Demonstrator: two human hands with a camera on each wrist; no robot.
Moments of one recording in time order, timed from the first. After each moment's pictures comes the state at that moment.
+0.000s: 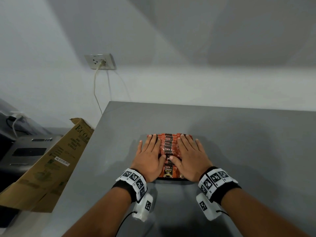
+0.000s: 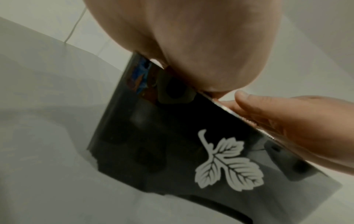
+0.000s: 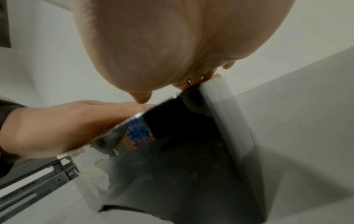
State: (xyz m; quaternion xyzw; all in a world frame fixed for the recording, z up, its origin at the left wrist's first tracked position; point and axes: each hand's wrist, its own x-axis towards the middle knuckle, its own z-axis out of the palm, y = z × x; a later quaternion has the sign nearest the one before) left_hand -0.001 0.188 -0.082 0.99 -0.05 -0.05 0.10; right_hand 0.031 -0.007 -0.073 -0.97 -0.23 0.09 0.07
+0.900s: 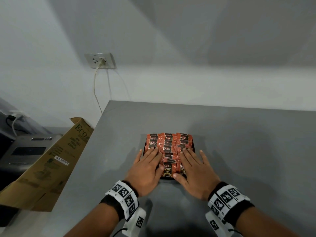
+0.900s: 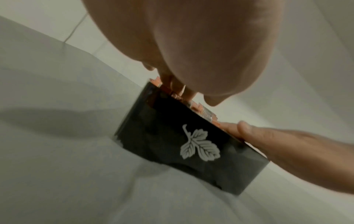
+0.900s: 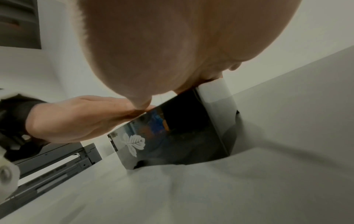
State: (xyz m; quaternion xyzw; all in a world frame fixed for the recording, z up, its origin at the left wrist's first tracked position) left_hand -0.042 0.197 -0.072 0.98 -0.11 -0.08 0.11; right_hand -0.011 -0.028 -0.071 -0.95 -0.27 0.16 0.02
